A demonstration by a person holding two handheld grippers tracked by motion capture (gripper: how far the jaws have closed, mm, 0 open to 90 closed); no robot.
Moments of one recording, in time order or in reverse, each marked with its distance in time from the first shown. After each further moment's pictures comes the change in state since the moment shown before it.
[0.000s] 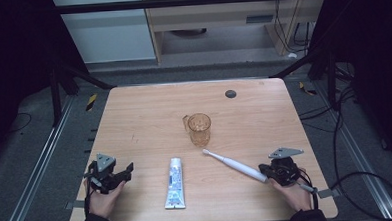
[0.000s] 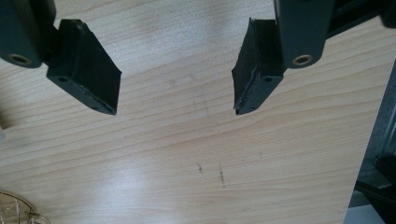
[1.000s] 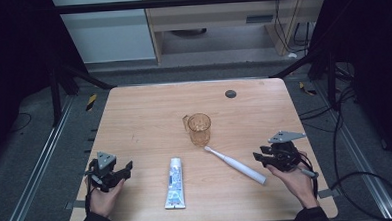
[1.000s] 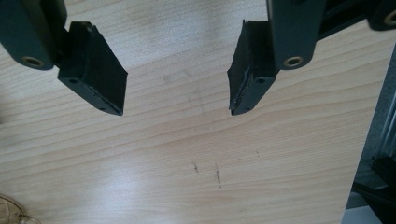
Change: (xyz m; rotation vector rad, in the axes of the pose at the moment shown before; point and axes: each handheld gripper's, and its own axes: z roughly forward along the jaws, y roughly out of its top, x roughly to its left) left arm 0.002 0.003 0.005 0.022 0.005 0.007; right arm -0.001 0.052 -0.024 -0.068 0.022 -0.058
